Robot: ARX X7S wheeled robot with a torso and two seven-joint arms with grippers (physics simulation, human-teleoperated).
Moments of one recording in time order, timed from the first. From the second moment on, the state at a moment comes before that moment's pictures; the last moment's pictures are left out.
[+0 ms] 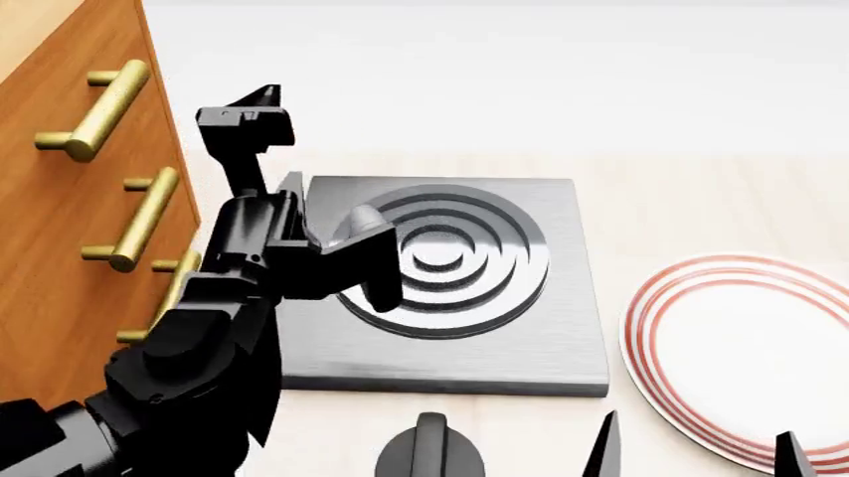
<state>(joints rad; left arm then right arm) -1.29 0.00 1.54 -0.85 0.02 -0.69 -0.43 -0.32 0.33 -0.01 -0.87 0.41 0.07 0.32</state>
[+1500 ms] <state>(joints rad) -1.13 0.00 1.56 -1.01 -0.13 -0.53 -0.61 -0.32 0.37 -0.03 -0.87 0.44 0.06 0.34</state>
